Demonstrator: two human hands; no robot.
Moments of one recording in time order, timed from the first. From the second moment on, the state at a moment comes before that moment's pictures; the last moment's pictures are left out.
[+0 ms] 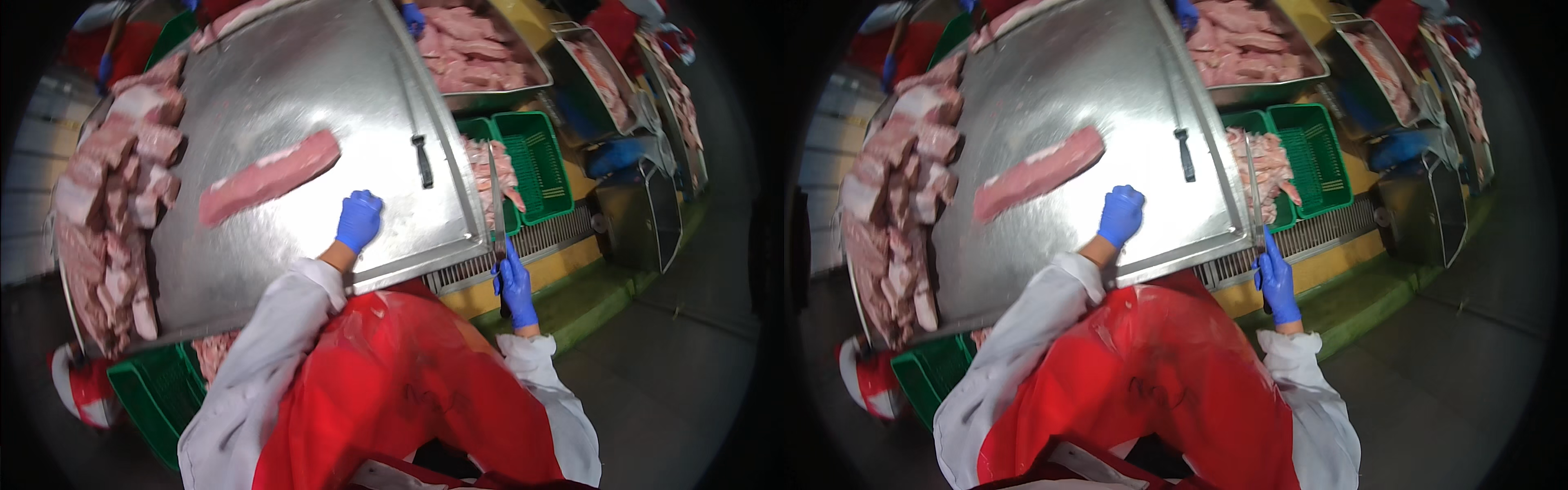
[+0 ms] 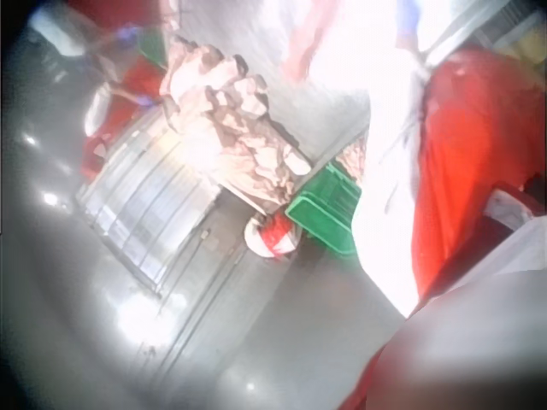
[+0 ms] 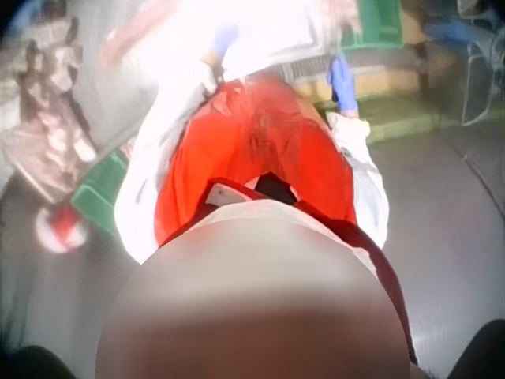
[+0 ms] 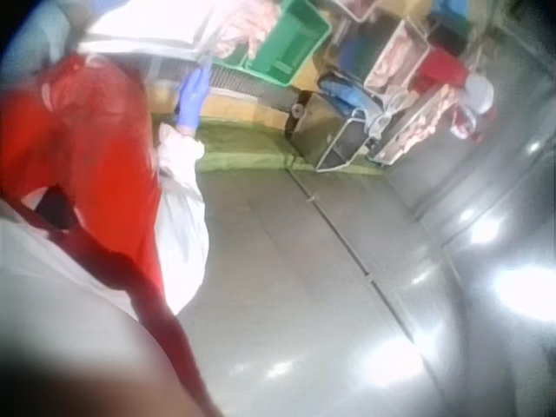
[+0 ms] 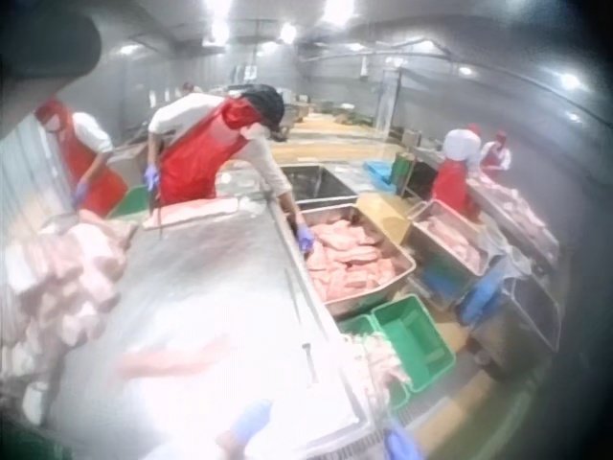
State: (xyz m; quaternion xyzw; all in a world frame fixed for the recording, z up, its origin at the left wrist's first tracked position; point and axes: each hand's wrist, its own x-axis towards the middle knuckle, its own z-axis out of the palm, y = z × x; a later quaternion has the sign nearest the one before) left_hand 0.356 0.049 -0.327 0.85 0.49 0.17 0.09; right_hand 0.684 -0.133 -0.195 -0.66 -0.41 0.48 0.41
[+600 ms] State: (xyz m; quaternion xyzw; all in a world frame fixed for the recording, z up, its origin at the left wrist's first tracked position) left_hand -0.106 -0.273 -0.251 0.52 0.85 -0.06 0.00; right_hand 0.417 0.107 -0.276 -0.51 -0.39 0.69 0.32
